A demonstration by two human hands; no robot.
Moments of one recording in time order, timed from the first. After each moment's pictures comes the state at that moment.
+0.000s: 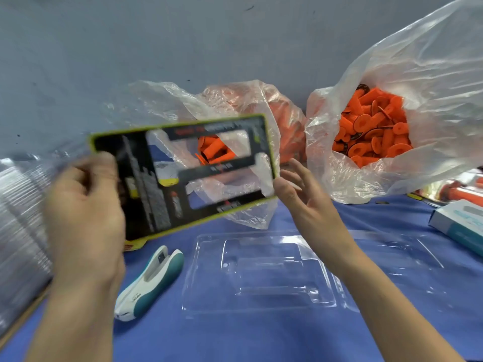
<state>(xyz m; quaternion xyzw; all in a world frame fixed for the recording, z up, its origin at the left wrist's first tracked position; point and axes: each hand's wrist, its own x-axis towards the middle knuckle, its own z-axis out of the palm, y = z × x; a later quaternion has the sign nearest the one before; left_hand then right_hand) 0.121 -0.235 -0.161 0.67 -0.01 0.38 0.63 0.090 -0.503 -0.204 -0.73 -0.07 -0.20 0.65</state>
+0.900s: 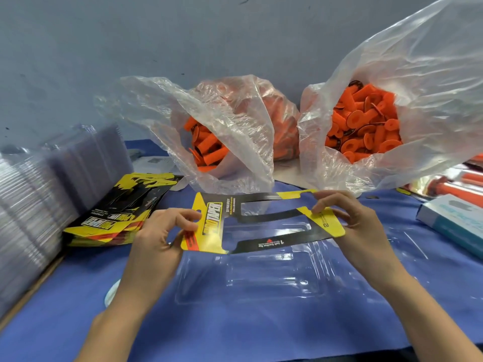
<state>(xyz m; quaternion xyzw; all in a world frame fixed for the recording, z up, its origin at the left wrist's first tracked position) 0.111 -0.263 -0.241 0.82 -0.25 0.29 0.43 0.056 -0.567 -0.237 -0.78 -0.05 -0.27 0.57</state>
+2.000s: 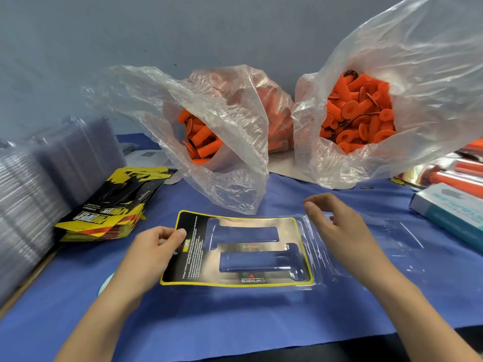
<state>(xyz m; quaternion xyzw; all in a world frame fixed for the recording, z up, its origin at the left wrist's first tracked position) 0.121 -0.255 -0.264 0.86 0.02 0.03 0.52 0.056 -0.562 -0.252 -0.87 0.07 -0.22 0.44</state>
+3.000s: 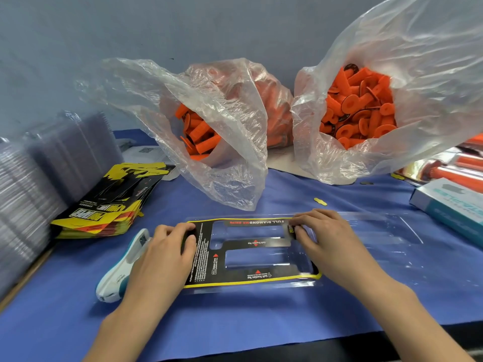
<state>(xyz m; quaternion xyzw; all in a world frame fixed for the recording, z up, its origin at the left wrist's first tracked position) 0.104 -0.277 -0.272 0.97 -0.04 0.10 0.23 0.051 -0.554 -0.268 -0.96 0.00 -0.19 0.22</state>
